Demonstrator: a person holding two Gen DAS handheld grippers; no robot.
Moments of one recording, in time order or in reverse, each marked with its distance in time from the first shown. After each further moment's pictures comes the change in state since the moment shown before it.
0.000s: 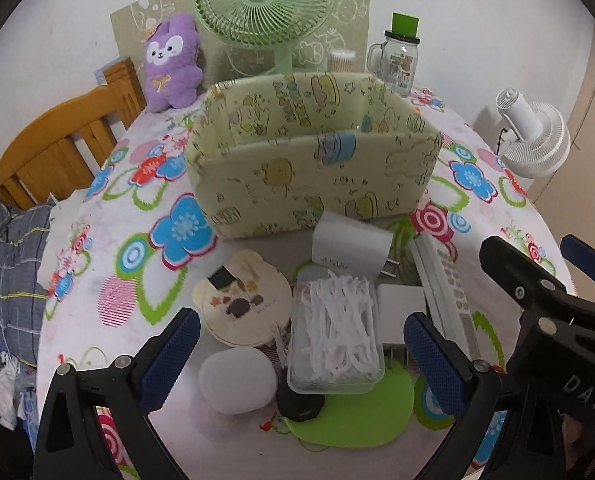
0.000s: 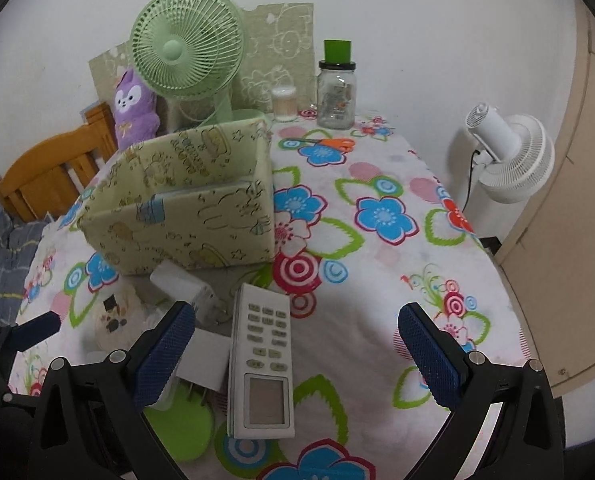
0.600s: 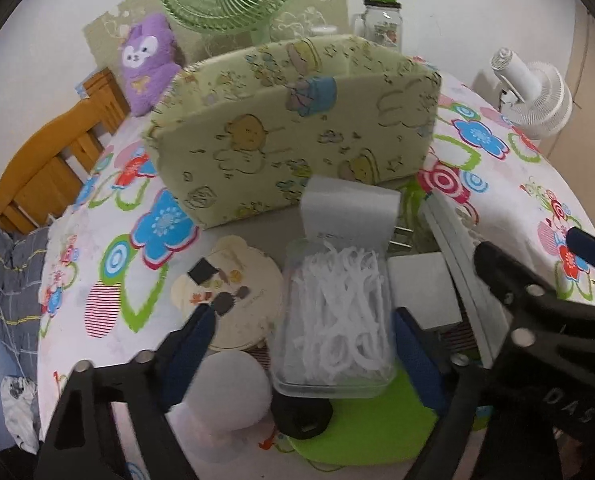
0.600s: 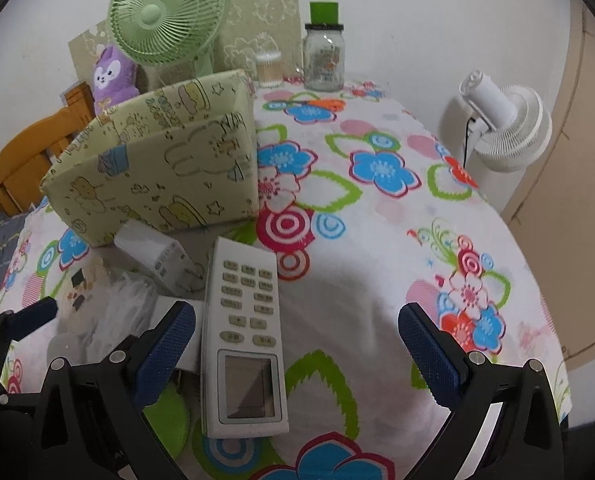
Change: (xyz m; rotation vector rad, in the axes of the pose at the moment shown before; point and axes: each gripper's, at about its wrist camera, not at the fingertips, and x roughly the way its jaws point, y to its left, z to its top) left arm 0.032 -0.014 -0.013 0.115 0.029 0.037; right arm 0.036 -0.003 -0.029 0.049 0.076 -0.032
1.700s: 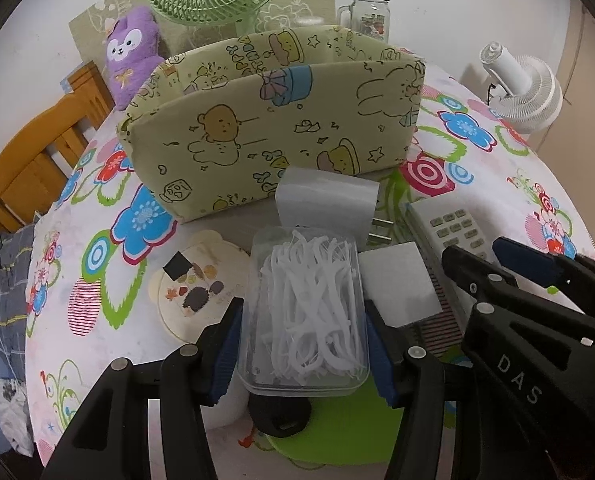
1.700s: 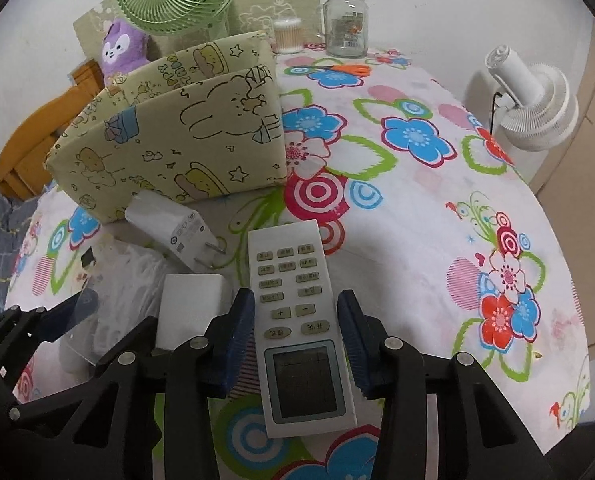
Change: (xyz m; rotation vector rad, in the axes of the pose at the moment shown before) left arm 0.003 -0.005 0.002 -0.001 0.022 -0.043; right arm 0.017 0.010 -0.001 -0.004 0.114 0.079
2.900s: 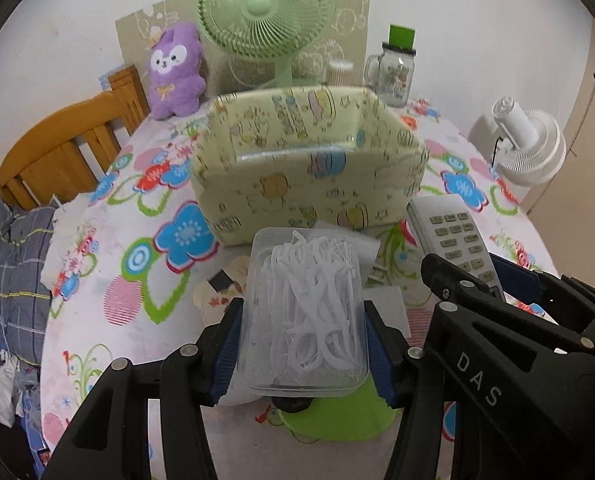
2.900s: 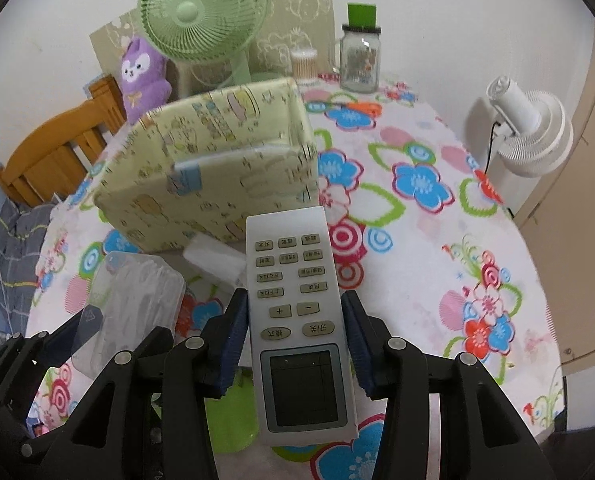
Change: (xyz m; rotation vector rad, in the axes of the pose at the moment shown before) left arm -0.060 0.018 0.011 -0.124 -0.089 0.004; right arm -0.051 0.033 0.028 -0.030 -0.052 -0.012
